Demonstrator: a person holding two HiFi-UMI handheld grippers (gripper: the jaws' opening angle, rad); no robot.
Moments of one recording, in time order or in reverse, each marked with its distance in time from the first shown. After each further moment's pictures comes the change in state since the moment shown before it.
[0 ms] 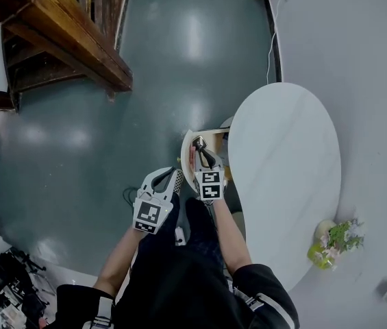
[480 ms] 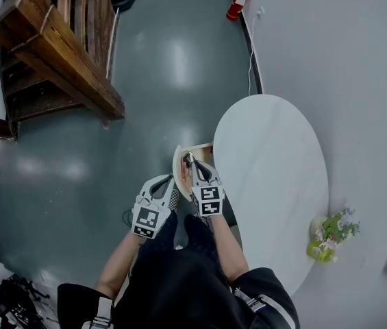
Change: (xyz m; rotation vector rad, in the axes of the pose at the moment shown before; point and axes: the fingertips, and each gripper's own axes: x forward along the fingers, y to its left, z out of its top) left arm -0.024 -0.014 0.076 0.082 -0.063 -0.060; right arm -0.095 0.012 0.101 -0.002 -0.174 -0.033
